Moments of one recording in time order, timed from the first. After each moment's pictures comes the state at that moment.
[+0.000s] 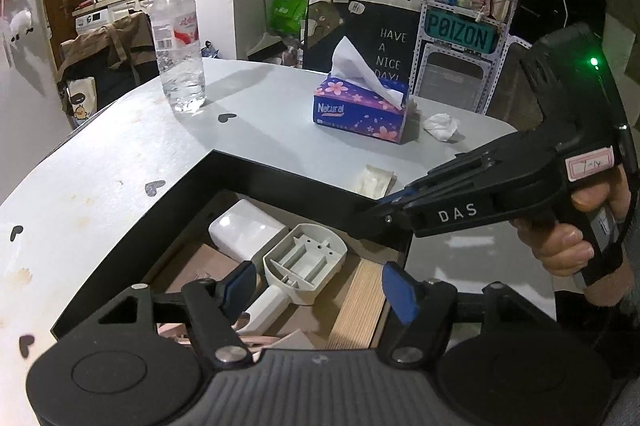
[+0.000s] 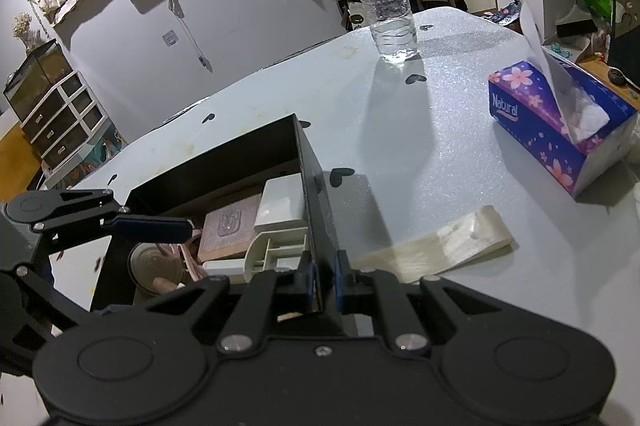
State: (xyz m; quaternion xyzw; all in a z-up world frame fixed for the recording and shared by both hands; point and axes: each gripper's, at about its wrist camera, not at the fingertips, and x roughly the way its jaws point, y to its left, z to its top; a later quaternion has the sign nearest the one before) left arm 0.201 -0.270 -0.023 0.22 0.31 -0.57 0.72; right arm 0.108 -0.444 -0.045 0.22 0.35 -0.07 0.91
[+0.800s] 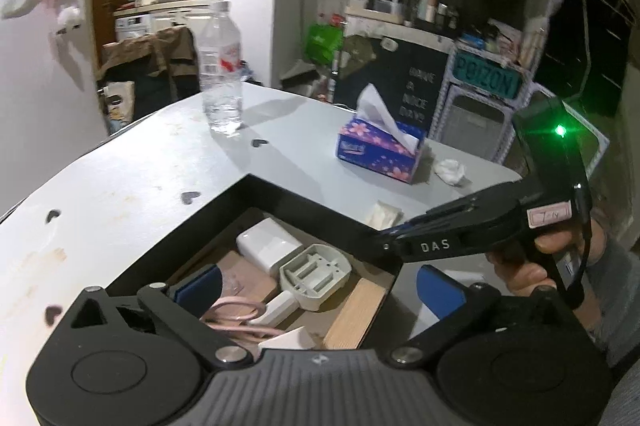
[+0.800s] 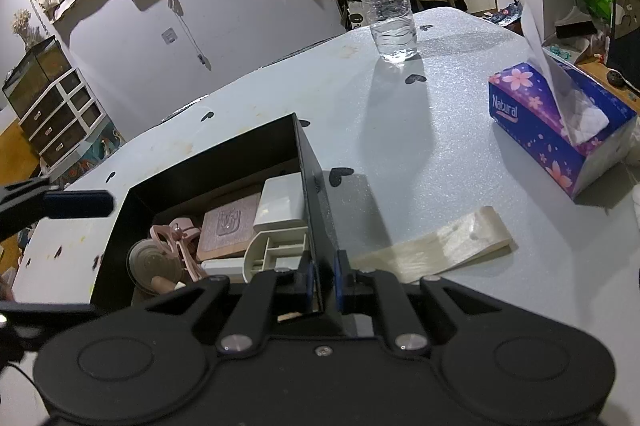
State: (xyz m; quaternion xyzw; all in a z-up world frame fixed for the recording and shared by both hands) left arm 0.191 -0.231 0.012 0.16 0.31 -0.54 0.77; right arm 0.109 -0.443 -0.045 0.22 0.35 -0.07 0.91
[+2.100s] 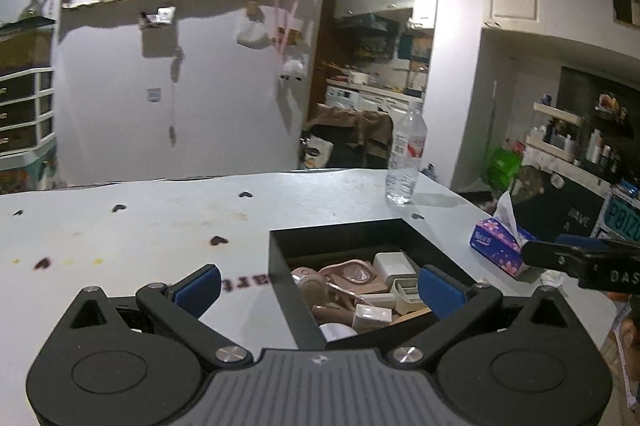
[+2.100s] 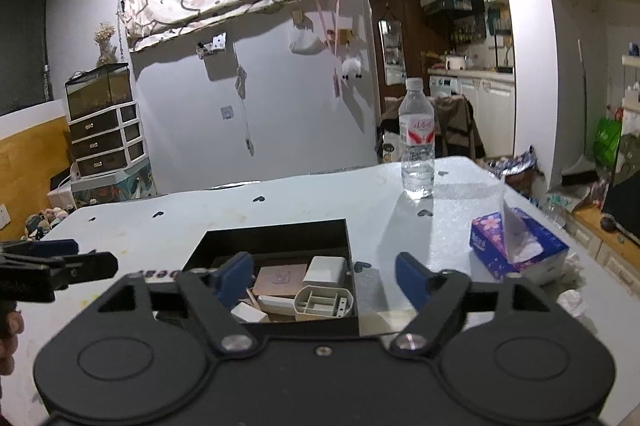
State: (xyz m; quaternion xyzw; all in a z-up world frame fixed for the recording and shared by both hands) left arm 0.077 -0.123 0.023 0.00 0.21 -0.27 0.94; right arm -0.006 -0.391 0.027 0.08 0.18 -0.06 0.98
